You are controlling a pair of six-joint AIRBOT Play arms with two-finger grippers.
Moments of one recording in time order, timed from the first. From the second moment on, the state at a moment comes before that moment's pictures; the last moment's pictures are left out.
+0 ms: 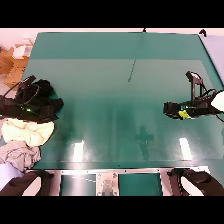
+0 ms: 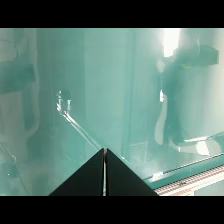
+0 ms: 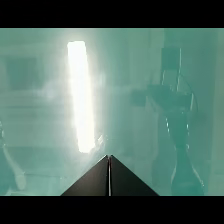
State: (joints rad) left arm 0.09 -0.87 0.85 1.09 -1.38 -1.47; right arm 0.12 -0.84 0.88 -1.42 1.27 1.86
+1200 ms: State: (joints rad) left arm 0.09 -0.94 0.94 1.47 -0.90 -1.50; right arm 0.12 -0.85 0.87 -1.42 1.14 1.86
